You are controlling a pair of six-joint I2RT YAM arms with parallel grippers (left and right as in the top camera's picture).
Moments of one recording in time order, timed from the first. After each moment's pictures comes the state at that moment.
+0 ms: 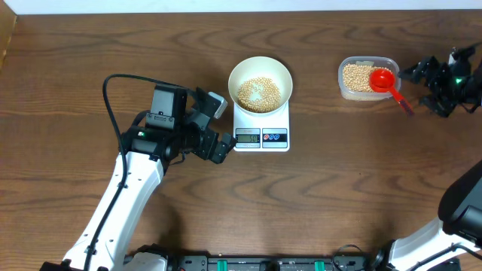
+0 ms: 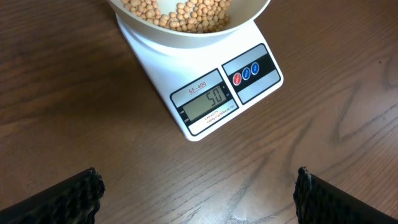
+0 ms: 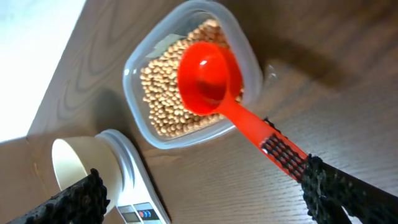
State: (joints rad) left arm -0.22 1.32 0.99 -0.71 0.41 0.22; right arm -0.44 1.84 1.55 -0.90 -0.62 0.24
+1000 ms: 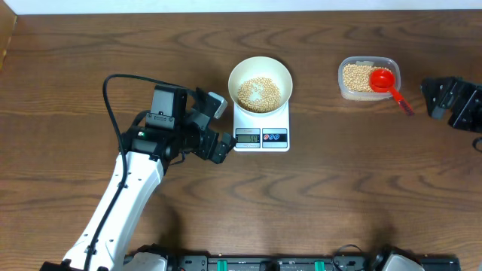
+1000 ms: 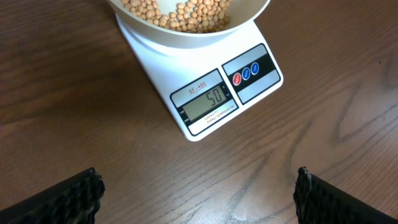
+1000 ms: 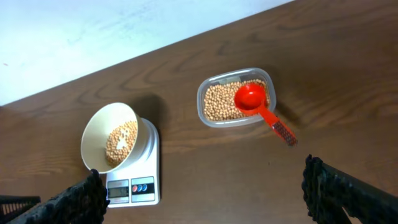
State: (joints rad) left arm -0.22 1.32 0.99 -0.71 0.41 0.22; right arm -0.44 1.19 1.55 -1.11 -0.53 0.01
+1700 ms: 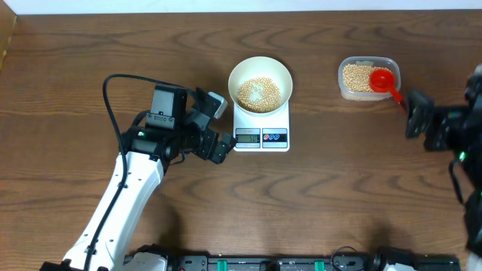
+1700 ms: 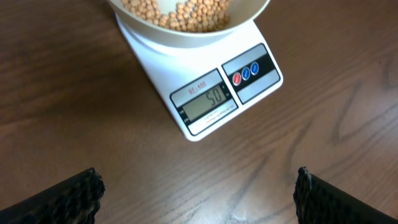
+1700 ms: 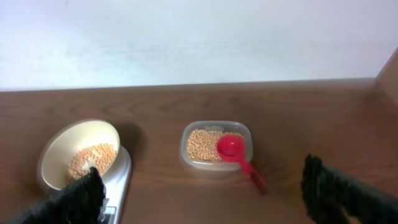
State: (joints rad) left arm -0.22 1.32 0.99 -0.71 0.41 0.22; right arm -0.20 0.85 1.24 -0.74 -0.25 -0.04
